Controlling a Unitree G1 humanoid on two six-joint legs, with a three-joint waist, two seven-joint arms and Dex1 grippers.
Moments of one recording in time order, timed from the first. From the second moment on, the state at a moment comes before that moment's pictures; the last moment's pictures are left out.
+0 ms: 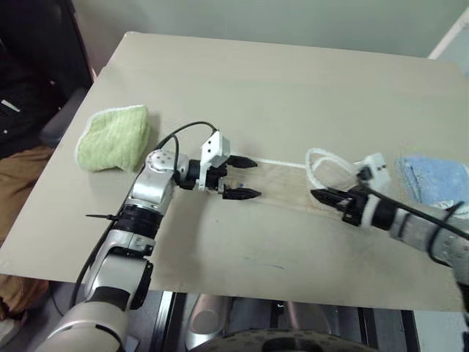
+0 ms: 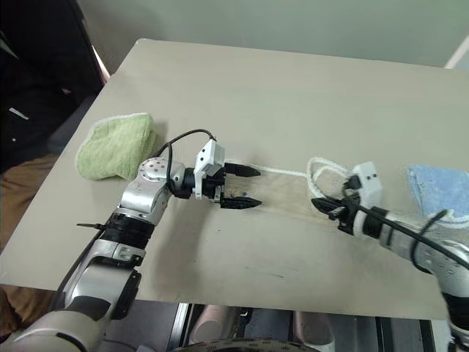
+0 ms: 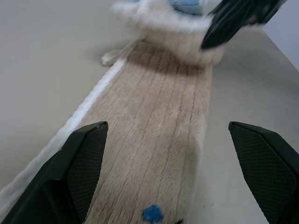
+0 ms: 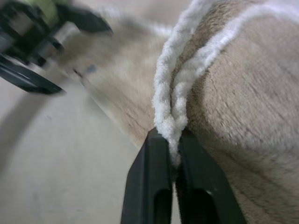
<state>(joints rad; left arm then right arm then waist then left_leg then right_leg) -0.67 0.43 -0.19 0.39 -0.27 0.20 -1.34 -0.13 -0.79 -0.04 -0.45 1.17 1.00 0.18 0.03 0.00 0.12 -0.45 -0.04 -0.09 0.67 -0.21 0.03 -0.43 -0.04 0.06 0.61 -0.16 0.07</state>
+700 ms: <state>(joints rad) -0.73 0.28 -0.06 0.42 -0.42 0.26 -1.30 -0.05 -0.72 -0.34 -0.51 1.18 0.87 0.30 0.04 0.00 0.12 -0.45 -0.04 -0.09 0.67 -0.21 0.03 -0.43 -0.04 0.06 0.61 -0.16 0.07</state>
